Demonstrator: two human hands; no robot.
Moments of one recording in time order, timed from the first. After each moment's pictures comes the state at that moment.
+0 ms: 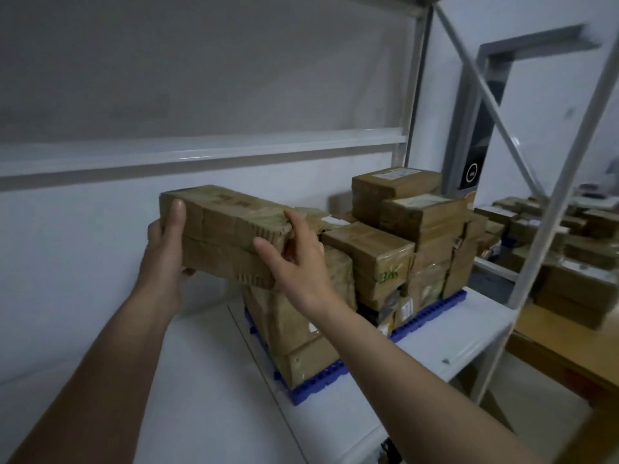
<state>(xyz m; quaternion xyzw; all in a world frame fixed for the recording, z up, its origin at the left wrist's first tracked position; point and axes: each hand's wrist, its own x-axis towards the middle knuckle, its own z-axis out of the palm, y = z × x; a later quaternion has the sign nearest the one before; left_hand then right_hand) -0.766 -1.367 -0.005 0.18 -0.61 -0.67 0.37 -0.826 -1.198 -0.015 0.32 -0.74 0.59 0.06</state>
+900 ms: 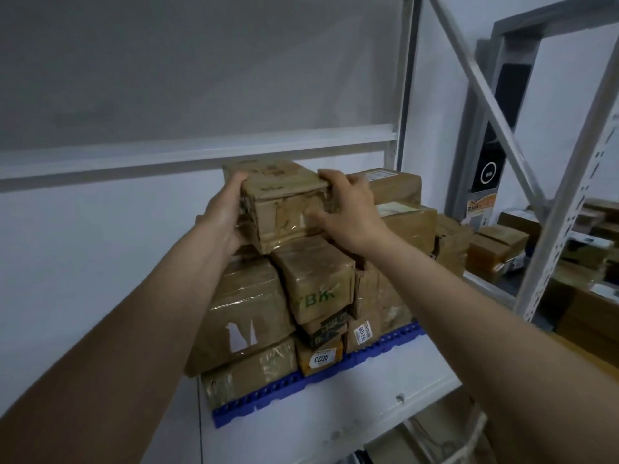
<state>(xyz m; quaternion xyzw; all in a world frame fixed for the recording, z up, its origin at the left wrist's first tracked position) -0.942 -1.209 0.050 0.23 -0.57 -0.74 0.28 -1.015 -1.039 0.046 0.38 -0.81 0.43 0.10</state>
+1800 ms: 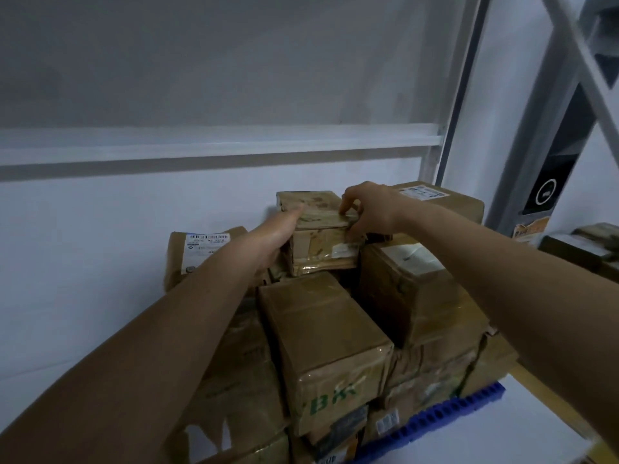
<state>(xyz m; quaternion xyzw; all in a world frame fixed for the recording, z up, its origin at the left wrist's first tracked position) -1.118 -1.281 0.005 0.24 -0.72 -0.64 0.13 -1.209 -1.129 0.060 0.46 -0.88 0.12 0.03</state>
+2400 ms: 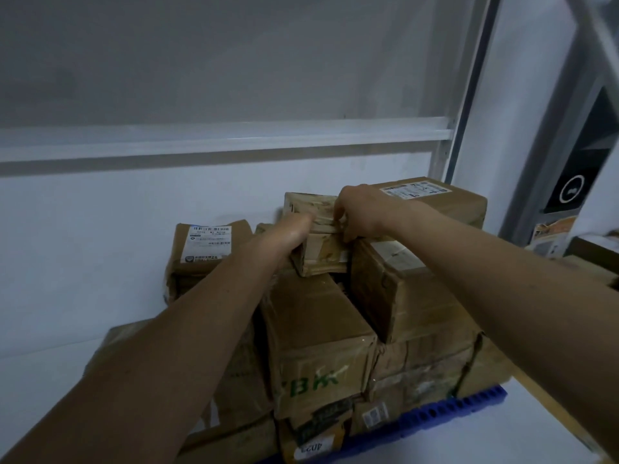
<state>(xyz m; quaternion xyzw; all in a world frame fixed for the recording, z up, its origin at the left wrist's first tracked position) -1.129 -1.245 0.006 0.32 -0.76 -0.55 0.14 -1.201 -1.128 0.058 0.50 -0.87 0.01 0.06</state>
